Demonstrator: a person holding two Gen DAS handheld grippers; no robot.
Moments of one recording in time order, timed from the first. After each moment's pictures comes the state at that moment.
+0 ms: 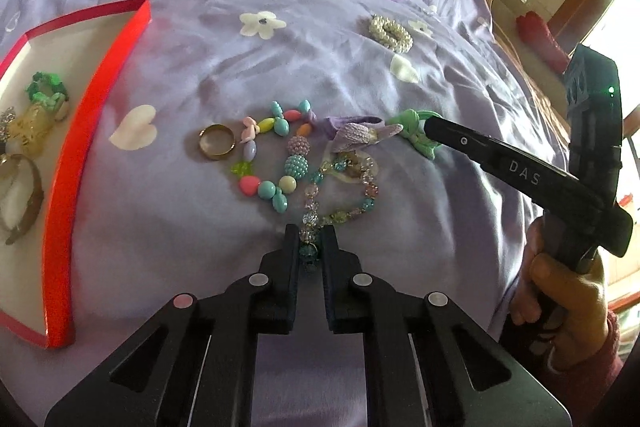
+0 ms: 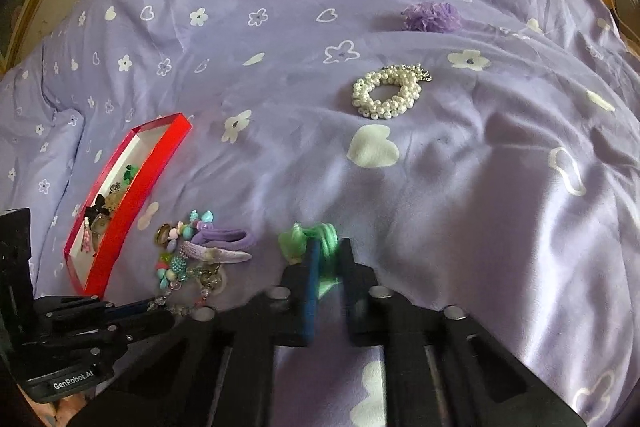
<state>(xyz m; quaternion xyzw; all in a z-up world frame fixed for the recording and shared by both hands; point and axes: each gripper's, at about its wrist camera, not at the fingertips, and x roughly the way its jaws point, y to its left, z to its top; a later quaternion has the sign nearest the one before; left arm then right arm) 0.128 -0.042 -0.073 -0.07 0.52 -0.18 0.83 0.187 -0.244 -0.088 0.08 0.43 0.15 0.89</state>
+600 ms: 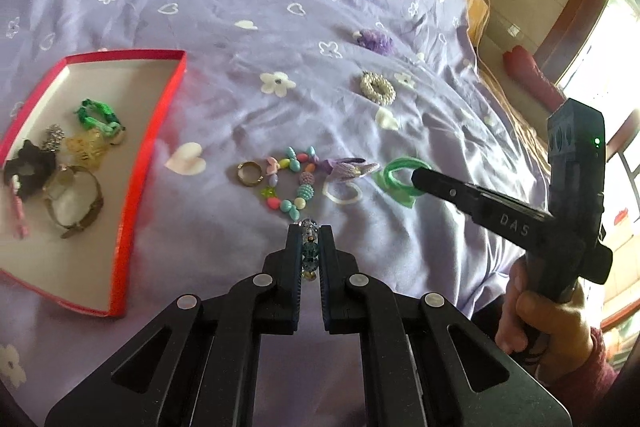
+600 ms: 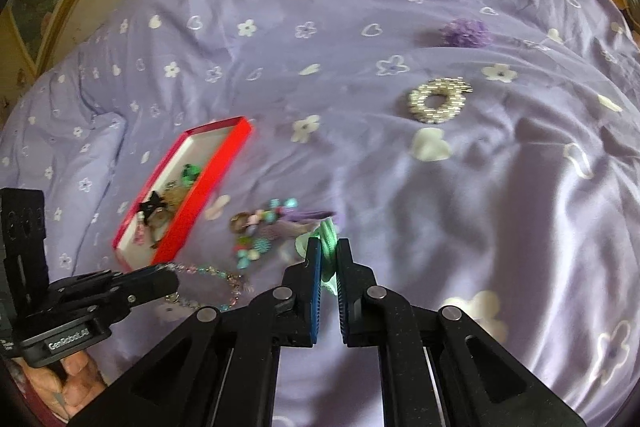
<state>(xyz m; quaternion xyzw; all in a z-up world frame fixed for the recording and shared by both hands) 0.097 -0.010 -0.022 -0.09 0.45 -0.17 0.87 0.149 -0.222 -0.059 0.11 0.41 0.21 0.88</state>
